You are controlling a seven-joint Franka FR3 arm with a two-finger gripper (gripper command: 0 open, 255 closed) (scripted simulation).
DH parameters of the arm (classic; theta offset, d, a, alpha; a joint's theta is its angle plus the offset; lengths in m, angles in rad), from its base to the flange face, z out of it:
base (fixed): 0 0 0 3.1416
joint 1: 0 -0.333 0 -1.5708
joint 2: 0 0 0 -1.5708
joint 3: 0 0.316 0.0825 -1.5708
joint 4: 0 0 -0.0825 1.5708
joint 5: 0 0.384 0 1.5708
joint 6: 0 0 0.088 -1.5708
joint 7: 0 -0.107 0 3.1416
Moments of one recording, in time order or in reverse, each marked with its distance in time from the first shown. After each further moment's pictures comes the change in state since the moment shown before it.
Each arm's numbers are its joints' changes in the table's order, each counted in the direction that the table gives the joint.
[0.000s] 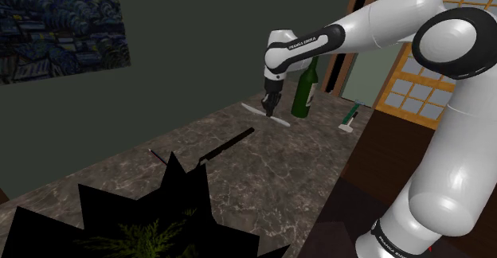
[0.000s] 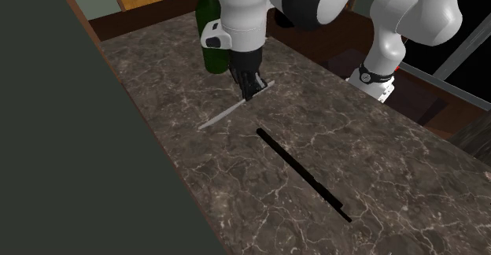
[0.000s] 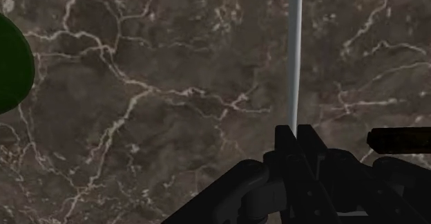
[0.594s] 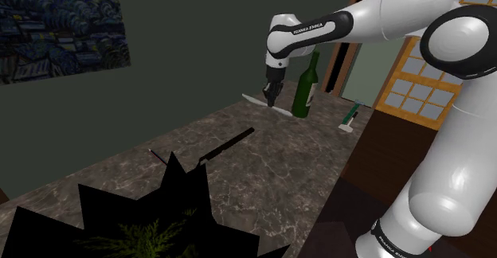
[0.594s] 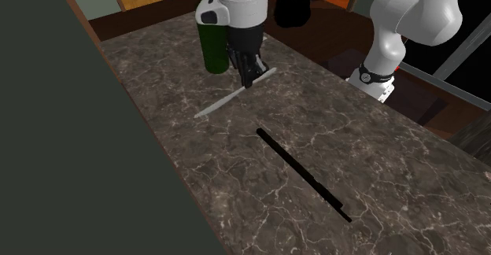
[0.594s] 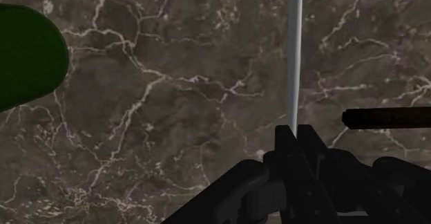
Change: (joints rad) arm -0.001 0.036 0.000 -0.082 -0.004 -0.118 -0.003
